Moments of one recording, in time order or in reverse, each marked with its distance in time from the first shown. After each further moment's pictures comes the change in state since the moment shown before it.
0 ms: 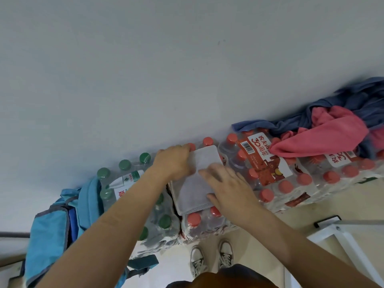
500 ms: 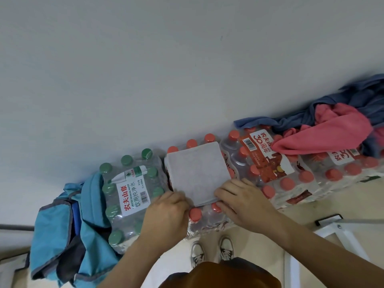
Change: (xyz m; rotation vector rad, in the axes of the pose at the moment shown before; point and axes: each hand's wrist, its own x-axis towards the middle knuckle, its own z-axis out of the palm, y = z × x) left_hand -0.123 0.002 0.078 -0.093 0.374 0.216; right_hand -0.033 0.025 0.000 0.085 -0.043 -0.214
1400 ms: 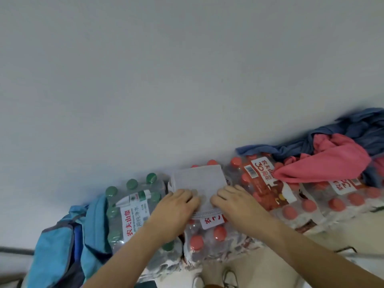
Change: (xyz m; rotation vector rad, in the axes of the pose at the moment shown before) left_hand 0.065 -0.015 -0.029 0.218 -0.016 0.238; right_hand 0.053 0.004 -0.036 -0.183 -0.050 -0.046
